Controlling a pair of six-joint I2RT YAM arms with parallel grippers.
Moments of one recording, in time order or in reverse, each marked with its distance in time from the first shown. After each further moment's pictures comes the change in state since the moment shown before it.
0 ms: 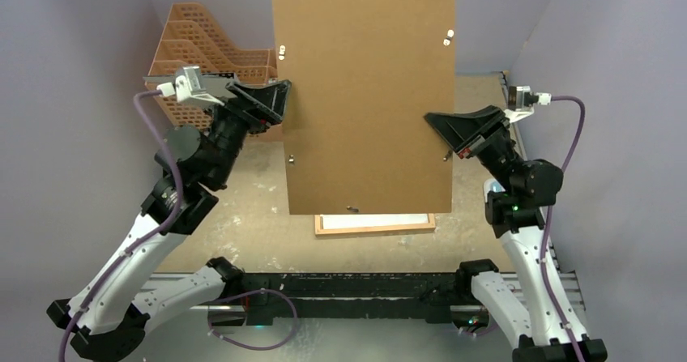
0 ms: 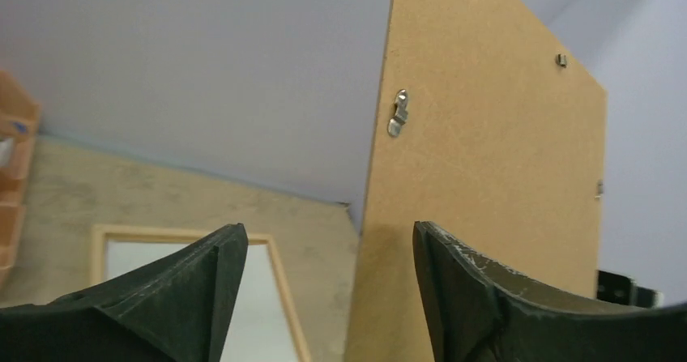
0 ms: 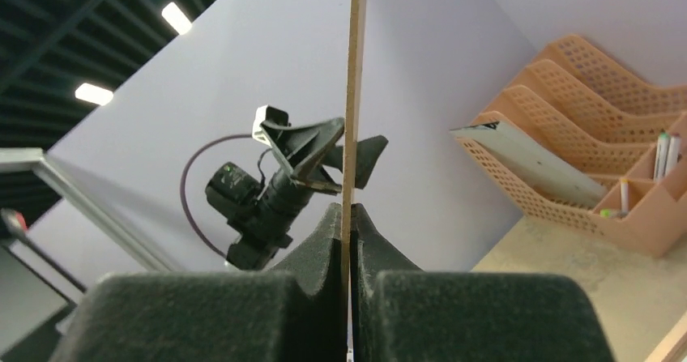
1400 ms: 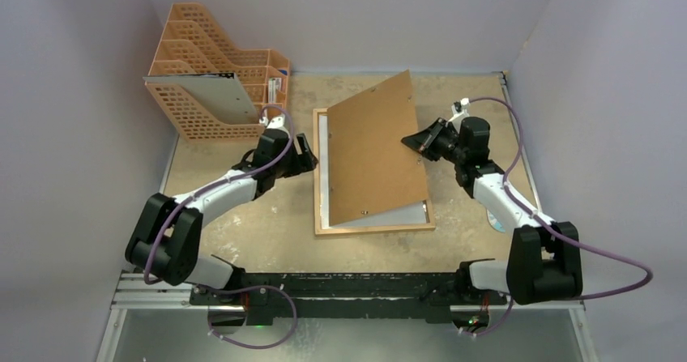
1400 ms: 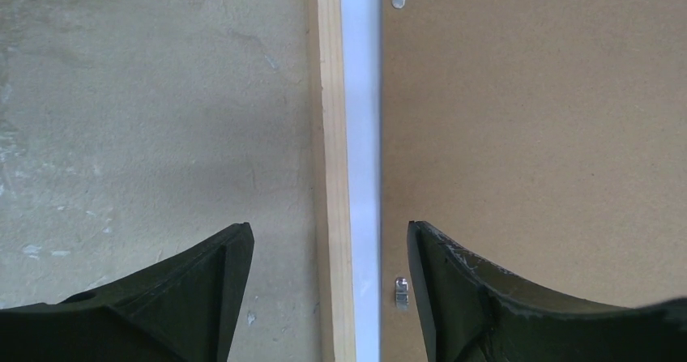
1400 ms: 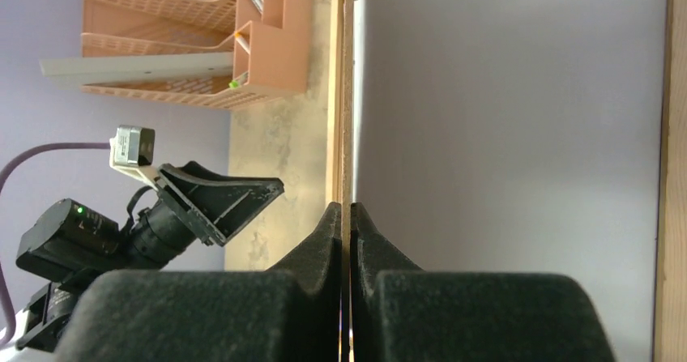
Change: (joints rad) left arm 0.242 0.548 -0.462 0.074 0.290 0.047; right arm -0.001 0.517 -0.077 -0.476 0.186 -0.520
